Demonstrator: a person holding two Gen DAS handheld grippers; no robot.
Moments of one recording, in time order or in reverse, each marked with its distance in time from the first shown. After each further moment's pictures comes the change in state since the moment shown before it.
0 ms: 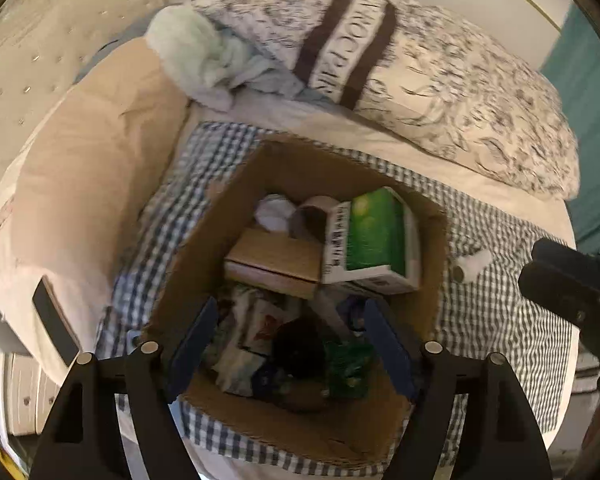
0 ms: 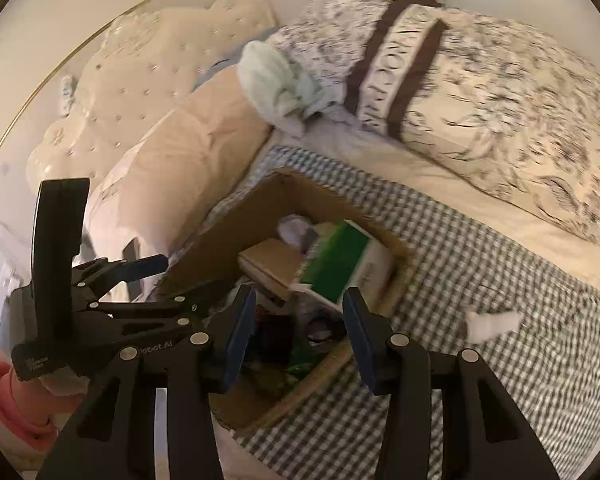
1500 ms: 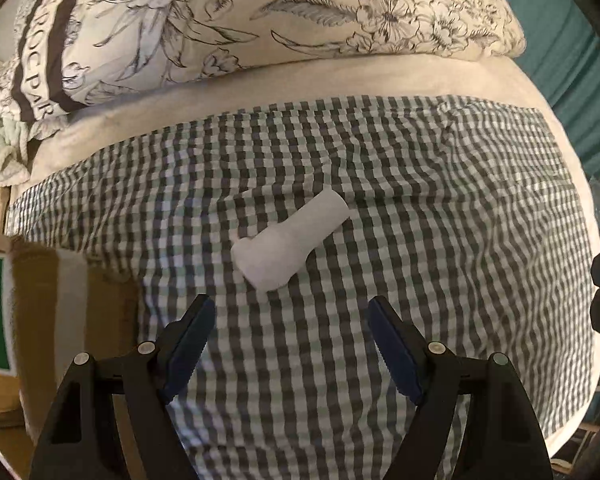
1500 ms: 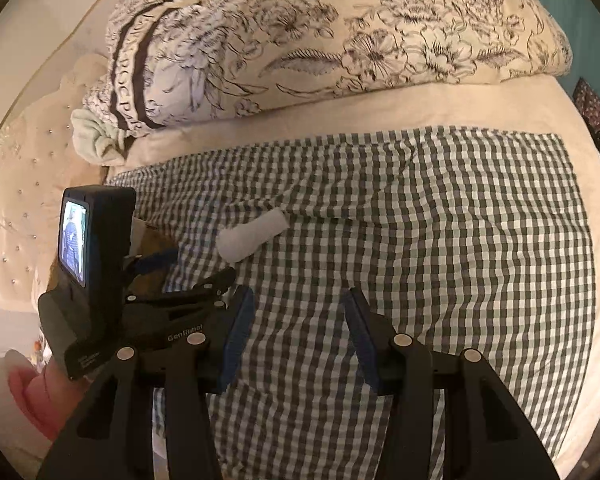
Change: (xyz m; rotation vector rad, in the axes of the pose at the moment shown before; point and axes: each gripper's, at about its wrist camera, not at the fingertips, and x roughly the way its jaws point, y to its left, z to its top) left arm 0.160 -0.309 -0.012 0.406 0.135 -0.022; right arm -0.048 -0.299 -0.137 0.468 0.080 -0.146
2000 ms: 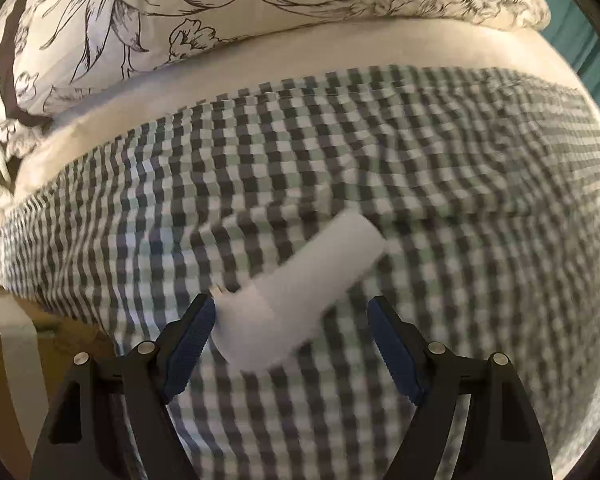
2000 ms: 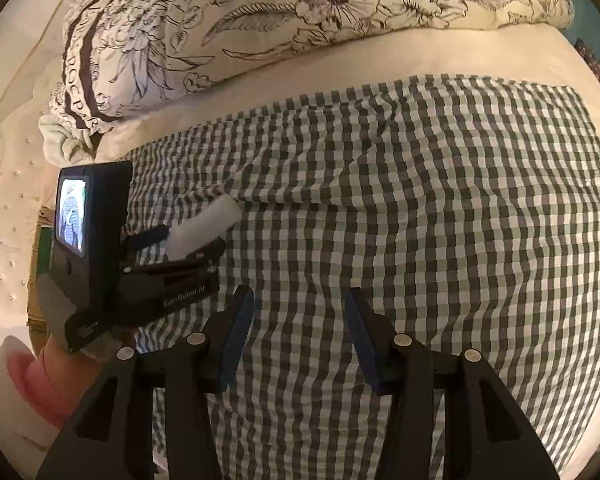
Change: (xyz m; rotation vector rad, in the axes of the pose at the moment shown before) left arm 0.078 -0.004 0.037 0.081 0.063 0.087; right arm 0.065 -0.045 0.015 0.092 0.117 0.000
